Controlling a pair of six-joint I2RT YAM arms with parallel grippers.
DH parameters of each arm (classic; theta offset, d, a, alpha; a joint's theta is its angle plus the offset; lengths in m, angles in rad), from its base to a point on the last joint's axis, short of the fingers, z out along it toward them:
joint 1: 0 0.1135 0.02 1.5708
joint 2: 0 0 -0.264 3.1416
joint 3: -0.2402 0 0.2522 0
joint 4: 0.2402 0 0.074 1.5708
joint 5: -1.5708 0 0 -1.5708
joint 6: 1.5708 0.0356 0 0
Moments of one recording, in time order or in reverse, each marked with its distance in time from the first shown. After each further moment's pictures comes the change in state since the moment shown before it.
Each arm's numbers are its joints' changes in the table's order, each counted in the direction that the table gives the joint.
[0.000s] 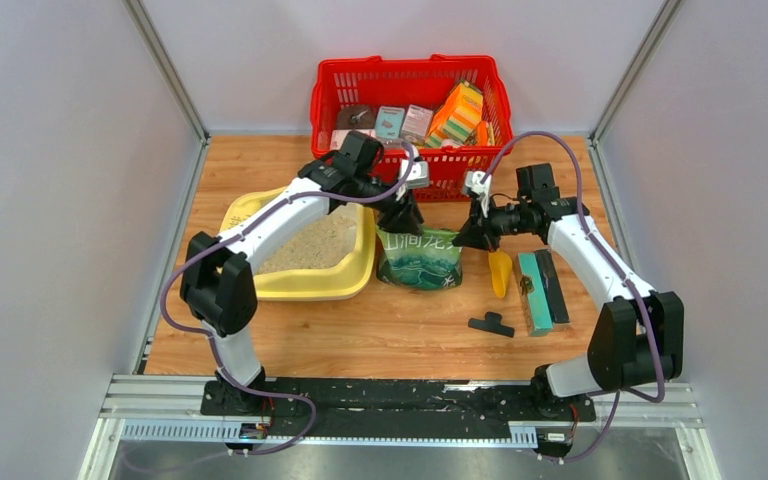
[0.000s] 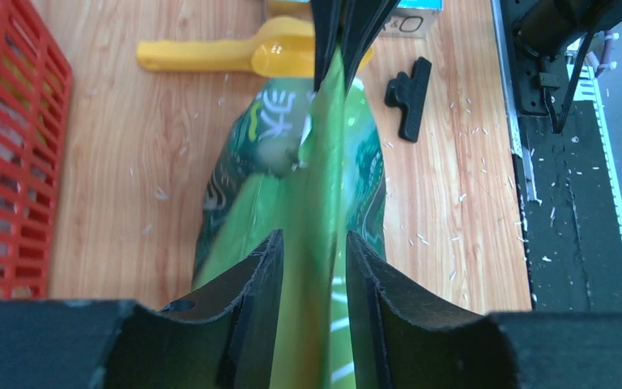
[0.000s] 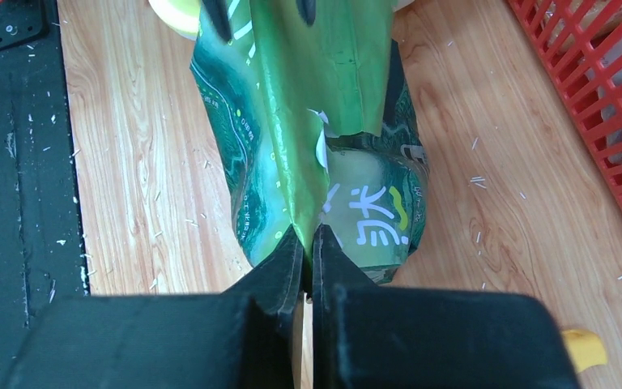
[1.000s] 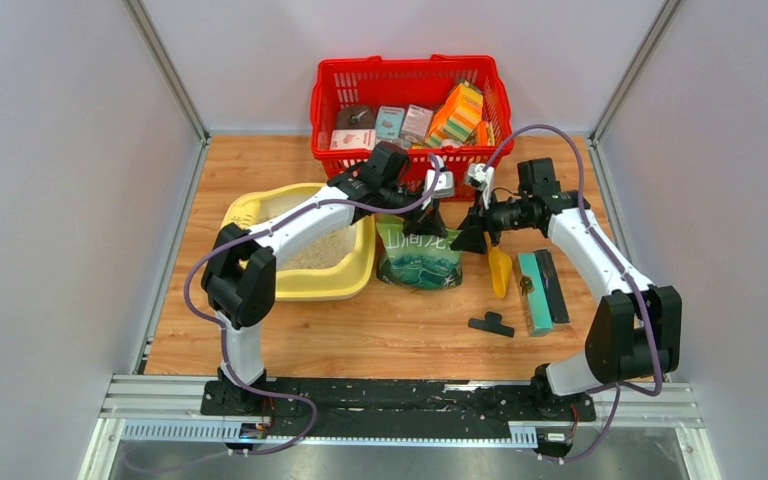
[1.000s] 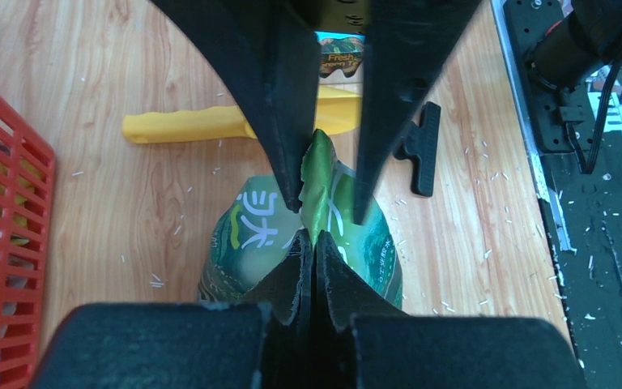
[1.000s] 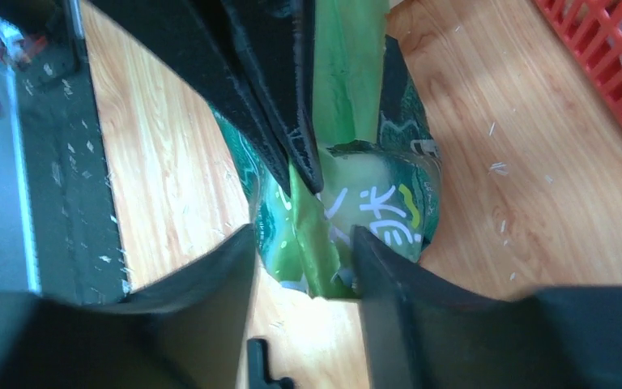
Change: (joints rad) left arm -0.101 -0.112 -0.014 -0.214 0.038 -0.096; right arm -0.016 -0.043 -0.057 0.042 0.007 0.103
